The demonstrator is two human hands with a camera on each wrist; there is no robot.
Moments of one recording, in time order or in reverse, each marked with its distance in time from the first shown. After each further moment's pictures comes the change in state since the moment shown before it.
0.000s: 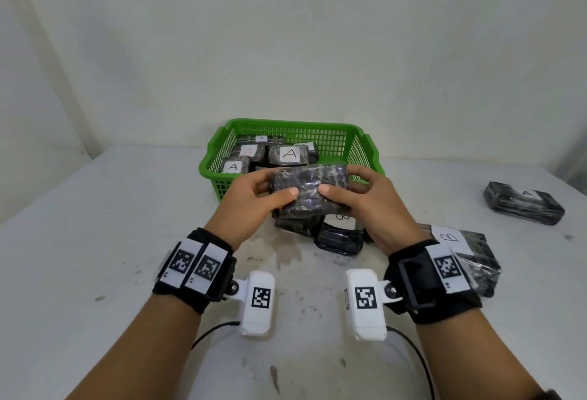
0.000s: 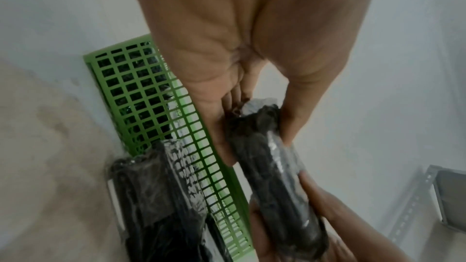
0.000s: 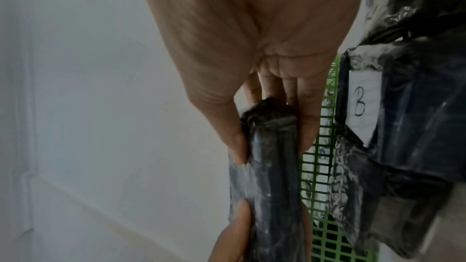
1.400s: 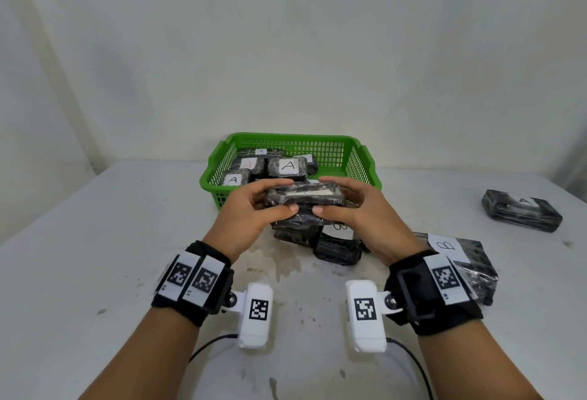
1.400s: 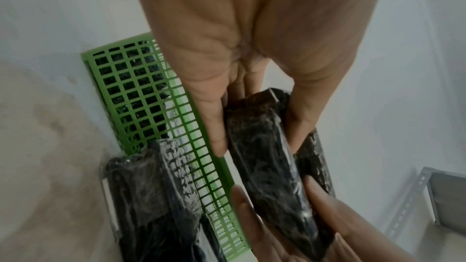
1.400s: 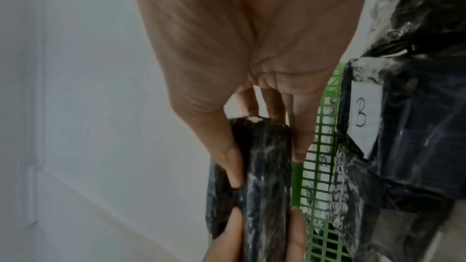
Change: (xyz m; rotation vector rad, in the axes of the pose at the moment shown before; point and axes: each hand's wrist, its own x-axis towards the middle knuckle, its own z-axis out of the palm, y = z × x) left_hand -0.004 0.003 -0.001 -0.053 -0.004 0.027; right_hand -0.005 -0.001 -0.004 -0.144 -0.097 -0.068
